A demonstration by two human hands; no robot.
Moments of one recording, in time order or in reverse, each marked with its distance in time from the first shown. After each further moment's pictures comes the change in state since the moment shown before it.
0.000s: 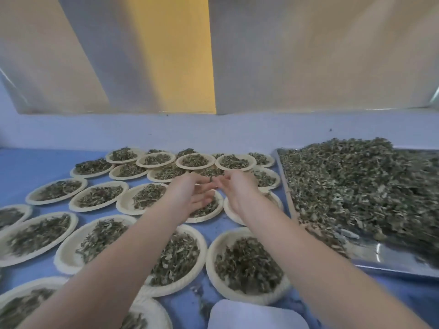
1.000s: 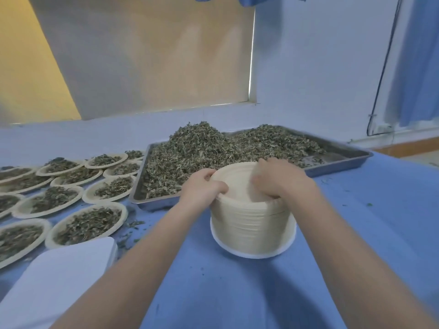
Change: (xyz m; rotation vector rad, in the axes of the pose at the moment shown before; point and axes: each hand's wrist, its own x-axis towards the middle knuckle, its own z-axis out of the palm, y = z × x) left_hand -0.210 -0.114 0.282 0.569 -0.404 0.353; right_hand -0.217 -0.126 -0.375 -1.869 0.479 -0.186
